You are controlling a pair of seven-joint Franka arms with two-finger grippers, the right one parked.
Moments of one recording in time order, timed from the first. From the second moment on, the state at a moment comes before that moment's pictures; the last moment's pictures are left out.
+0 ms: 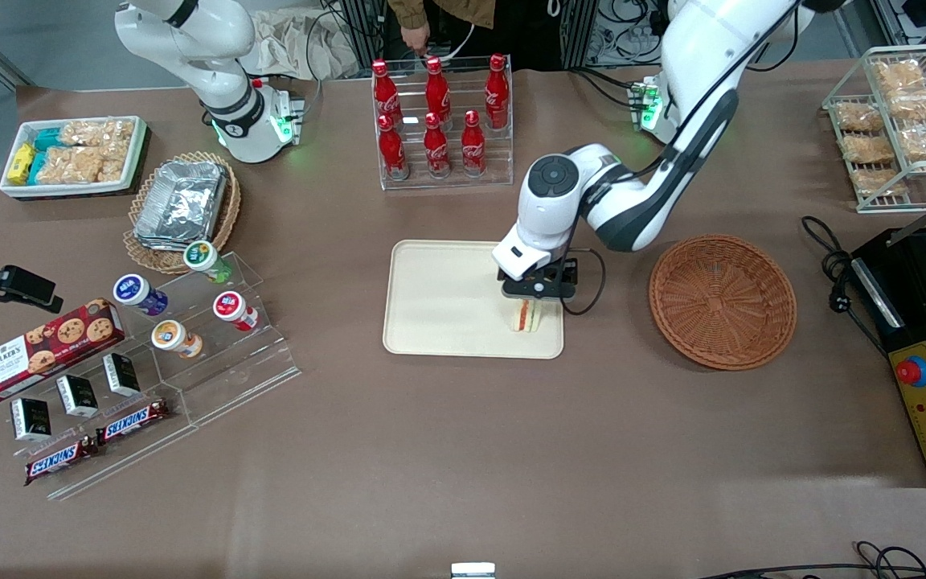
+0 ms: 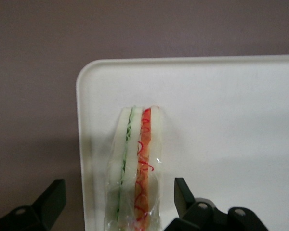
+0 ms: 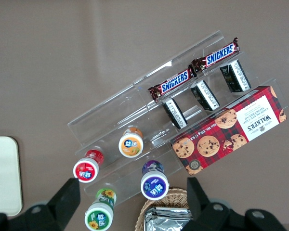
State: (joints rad) arm -0.20 0.38 -0.54 -2.01 0.34 2.38 -0.91
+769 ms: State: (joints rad) arm -0.19 0.04 -0.29 -1.64 0.10 1.73 -0.86
